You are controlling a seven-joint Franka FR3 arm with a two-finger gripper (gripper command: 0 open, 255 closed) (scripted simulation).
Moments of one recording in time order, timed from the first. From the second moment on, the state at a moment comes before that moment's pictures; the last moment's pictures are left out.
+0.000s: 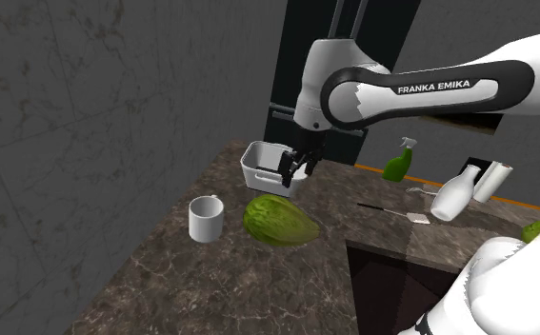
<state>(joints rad) 0.08 -0.29 0.23 -2.21 0.00 1.93 0.23</state>
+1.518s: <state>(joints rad) 0.28 0.59 0.33 -1.41 -0.18 1.91 0.51</state>
